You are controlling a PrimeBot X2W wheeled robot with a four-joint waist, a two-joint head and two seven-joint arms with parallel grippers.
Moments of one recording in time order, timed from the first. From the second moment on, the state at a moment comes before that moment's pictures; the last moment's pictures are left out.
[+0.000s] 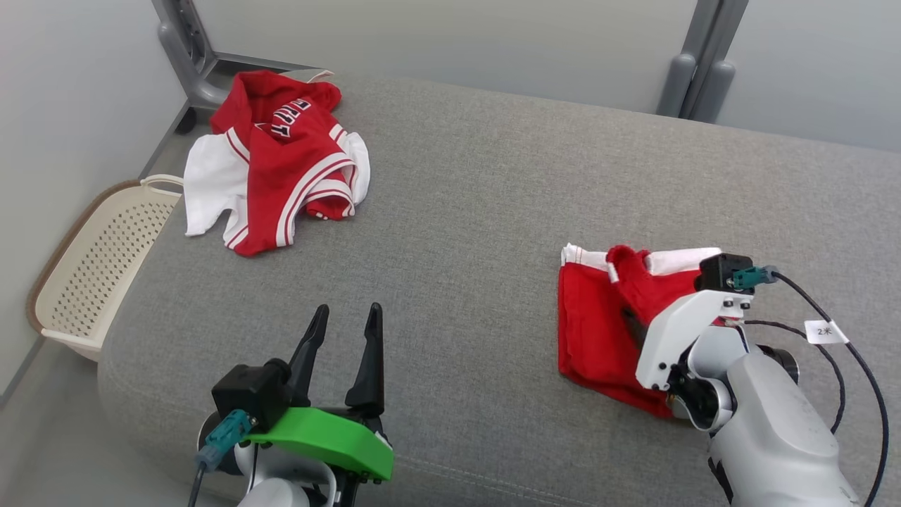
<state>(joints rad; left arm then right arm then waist) -0.15 0.22 -0.56 0.05 -0.67 0.23 -0.20 -0.45 -0.05 0.03 0.67 0.38 0.13 0.34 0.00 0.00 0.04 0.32</state>
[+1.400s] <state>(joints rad) -0.15 0.25 -0.58 -0.01 -0.66 0.26 -0.18 -0.45 -0.12 -0.15 0.73 0.45 0.13 0.29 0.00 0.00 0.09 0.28</state>
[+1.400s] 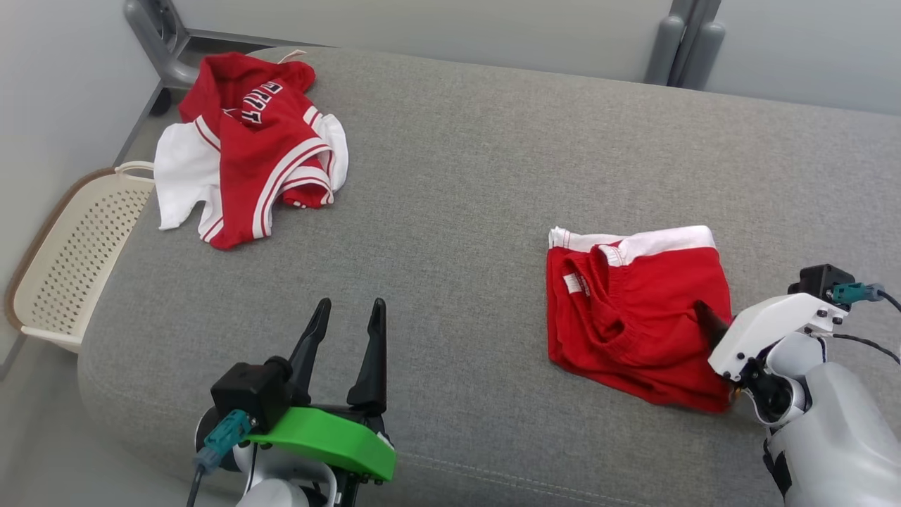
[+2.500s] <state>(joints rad) -0.21 0.26 -0.59 -0.03 -0.63 0.26 -0.19 -0.69 -0.21 0.08 0.84 0.45 0.13 0.17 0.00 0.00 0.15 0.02</state>
